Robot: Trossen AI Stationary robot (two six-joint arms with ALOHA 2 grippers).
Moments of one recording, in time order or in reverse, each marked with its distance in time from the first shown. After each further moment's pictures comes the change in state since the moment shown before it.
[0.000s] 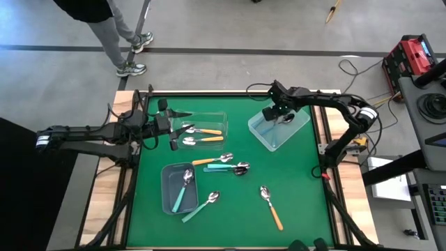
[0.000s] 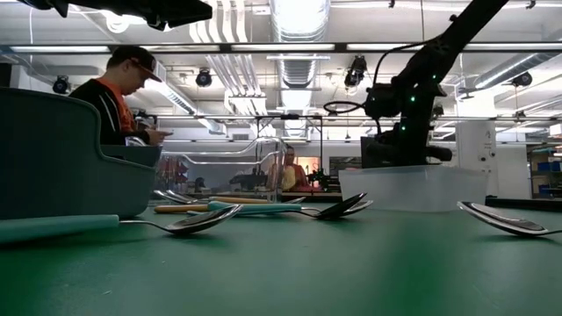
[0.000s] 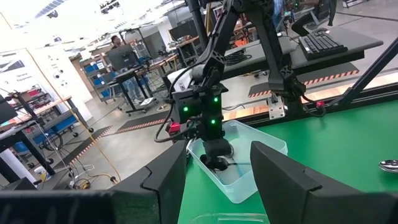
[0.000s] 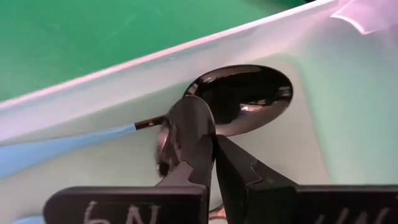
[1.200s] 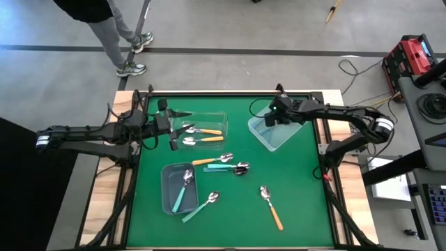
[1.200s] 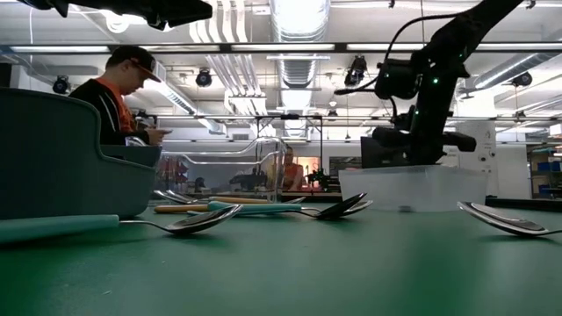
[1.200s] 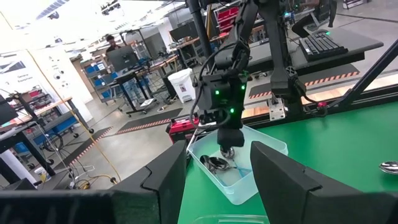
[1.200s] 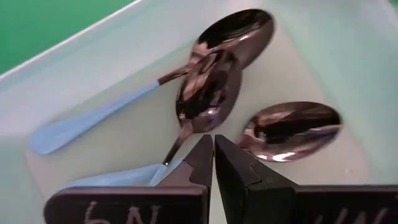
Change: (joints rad) left arm 0.000 0.000 0.000 0.005 0.000 0.000; right arm 0.187 -0.203 -0.154 -0.001 0.149 0.374
